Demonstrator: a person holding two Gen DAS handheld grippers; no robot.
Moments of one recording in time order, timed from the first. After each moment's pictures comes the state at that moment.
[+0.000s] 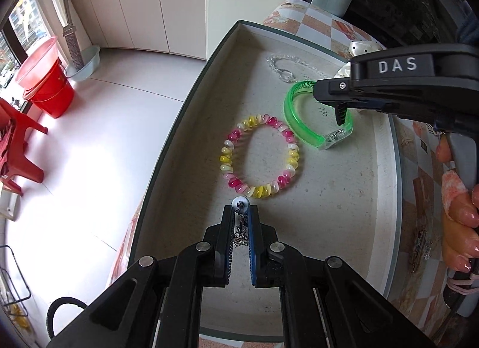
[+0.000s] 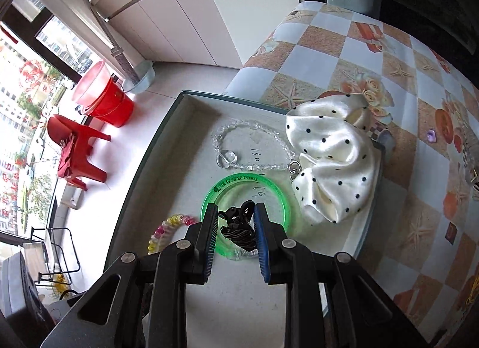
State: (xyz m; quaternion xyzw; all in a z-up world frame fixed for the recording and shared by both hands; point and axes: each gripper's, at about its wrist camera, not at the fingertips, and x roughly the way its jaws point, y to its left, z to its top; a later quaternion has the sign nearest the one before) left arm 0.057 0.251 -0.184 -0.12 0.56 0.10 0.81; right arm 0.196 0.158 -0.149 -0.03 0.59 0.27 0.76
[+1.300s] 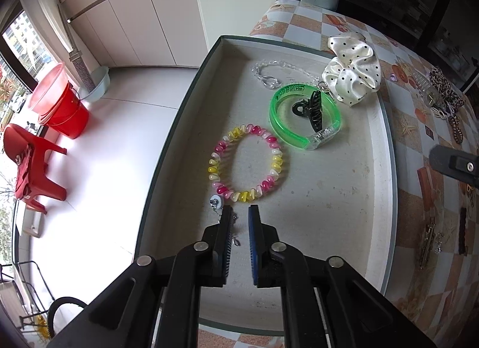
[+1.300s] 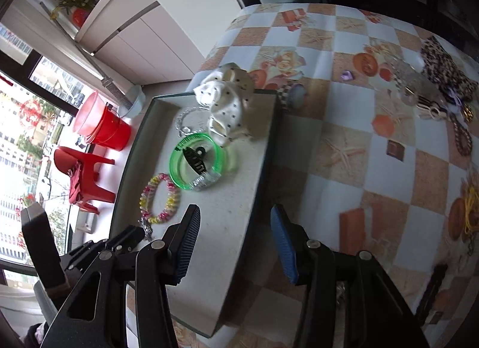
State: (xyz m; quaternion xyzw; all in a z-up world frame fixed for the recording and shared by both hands) left arm 0.065 0.217 -0.165 -0.05 0.57 0.13 0.81; right arm 0.142 0.024 -0.105 0.06 0.59 0.22 0.77
